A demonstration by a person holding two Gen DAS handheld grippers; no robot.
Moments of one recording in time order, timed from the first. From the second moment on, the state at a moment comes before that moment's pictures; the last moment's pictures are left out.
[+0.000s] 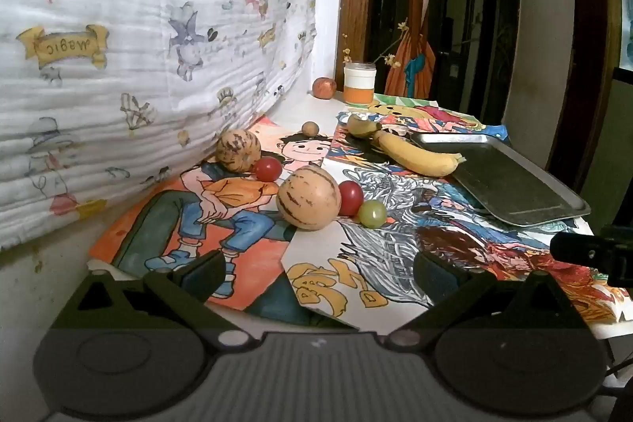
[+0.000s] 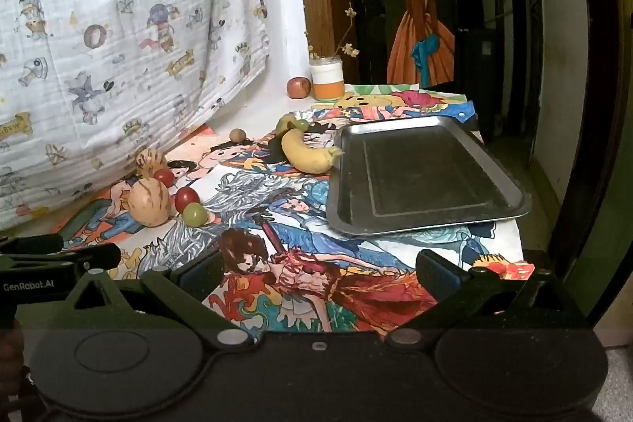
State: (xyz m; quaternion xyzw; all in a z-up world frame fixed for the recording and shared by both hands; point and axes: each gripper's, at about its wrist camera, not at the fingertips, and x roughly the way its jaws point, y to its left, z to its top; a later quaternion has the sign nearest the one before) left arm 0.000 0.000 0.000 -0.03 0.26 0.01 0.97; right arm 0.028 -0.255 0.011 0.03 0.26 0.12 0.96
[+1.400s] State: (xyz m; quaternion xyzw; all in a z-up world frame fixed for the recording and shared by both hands) left arm 0.000 0.000 0.000 -0.03 0.26 0.01 0.97; right arm 0.031 -0.254 0.008 0.03 0.27 0.12 0.95
